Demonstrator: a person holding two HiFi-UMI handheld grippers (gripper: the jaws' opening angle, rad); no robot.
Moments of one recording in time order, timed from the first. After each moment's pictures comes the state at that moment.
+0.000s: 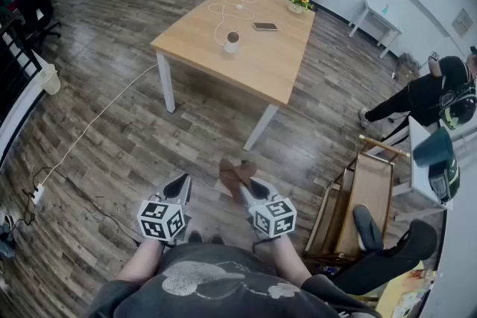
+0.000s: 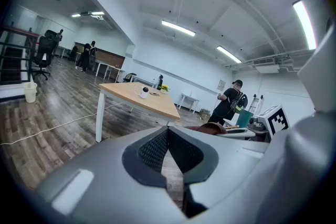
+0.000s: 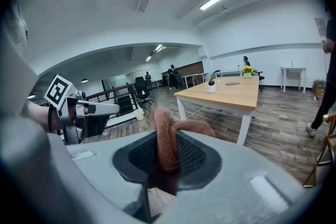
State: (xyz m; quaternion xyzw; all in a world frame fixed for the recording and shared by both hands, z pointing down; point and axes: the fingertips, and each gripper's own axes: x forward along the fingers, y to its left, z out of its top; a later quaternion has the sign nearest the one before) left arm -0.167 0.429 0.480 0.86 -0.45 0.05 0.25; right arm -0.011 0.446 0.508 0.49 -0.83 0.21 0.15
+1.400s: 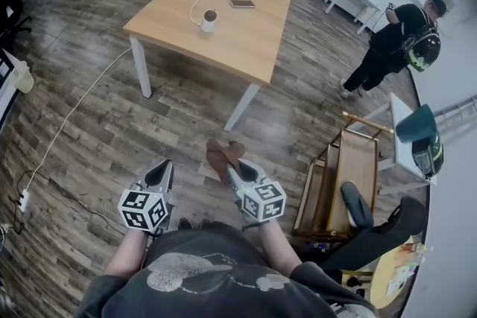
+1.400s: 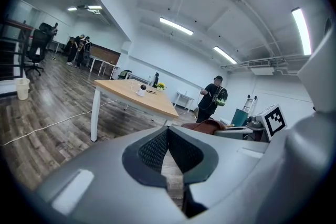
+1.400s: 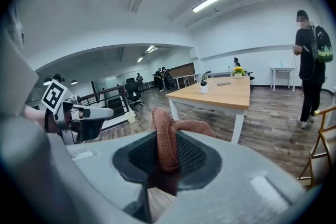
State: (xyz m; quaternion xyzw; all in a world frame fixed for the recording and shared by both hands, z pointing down) left arm -0.179 0.402 0.489 0.87 -0.42 0.04 0.26; right arm -0.010 0.421 0.508 0.53 -0.81 0.21 0.14
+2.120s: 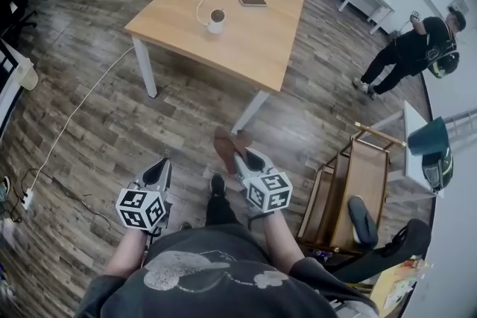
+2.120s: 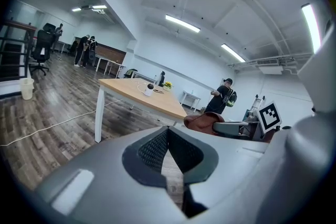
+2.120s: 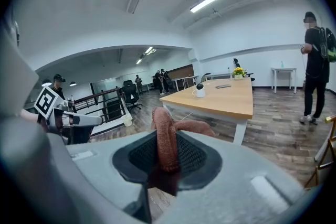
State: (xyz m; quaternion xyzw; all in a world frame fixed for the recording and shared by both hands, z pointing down) left arm -0.181 0.338 0.508 0.85 -0.45 0.05 0.27; right arm 0.017 0.327 0.517 0.53 -0.81 0.20 0.13
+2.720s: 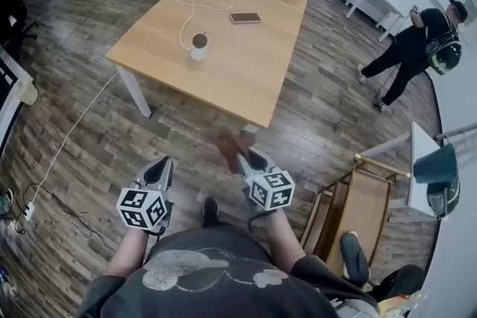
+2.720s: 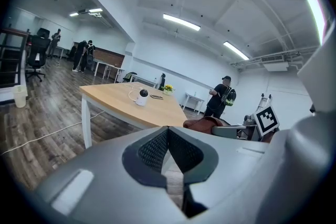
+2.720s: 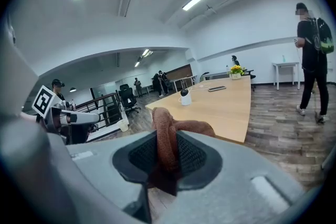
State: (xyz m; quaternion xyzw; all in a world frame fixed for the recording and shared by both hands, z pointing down) left arm -0.083 0.201 0.486 0.85 -0.47 0.05 0.25; right arm 0.117 0.185 0.515 0.52 -0.82 0.22 0.11
